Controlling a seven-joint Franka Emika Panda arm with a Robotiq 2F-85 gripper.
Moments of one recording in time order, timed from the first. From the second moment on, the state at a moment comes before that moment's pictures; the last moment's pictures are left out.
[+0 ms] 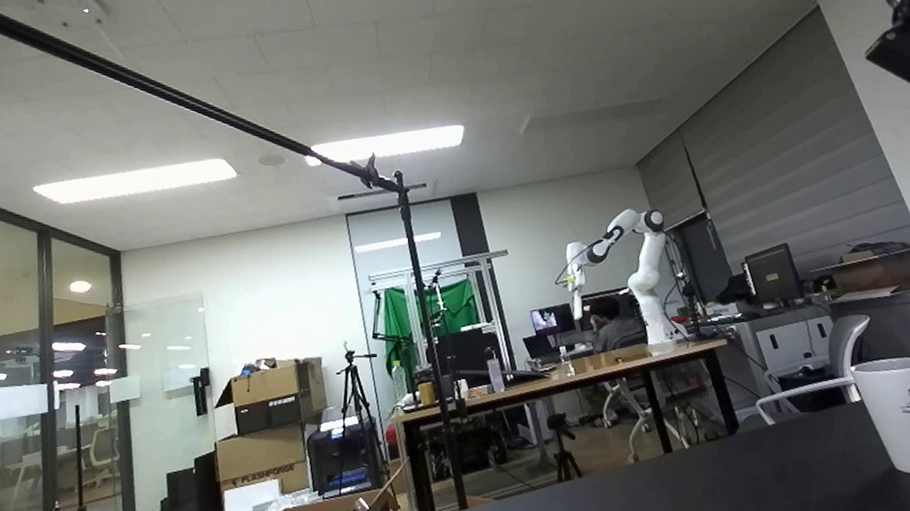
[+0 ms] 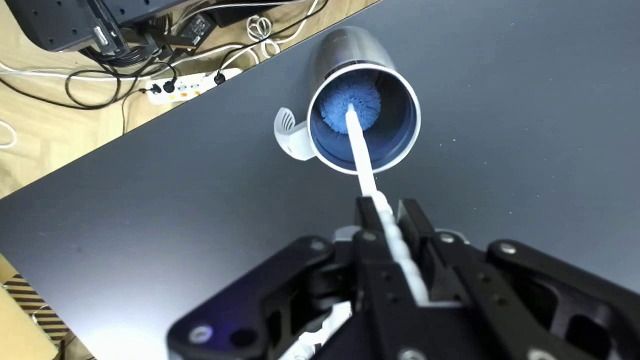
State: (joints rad) arm -0.14 -0.67 -0.02 -2.69 0.00 2.05 0.18
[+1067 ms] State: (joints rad) arm -0.11 -0.60 0.01 -2.75 0.00 2.15 0.17
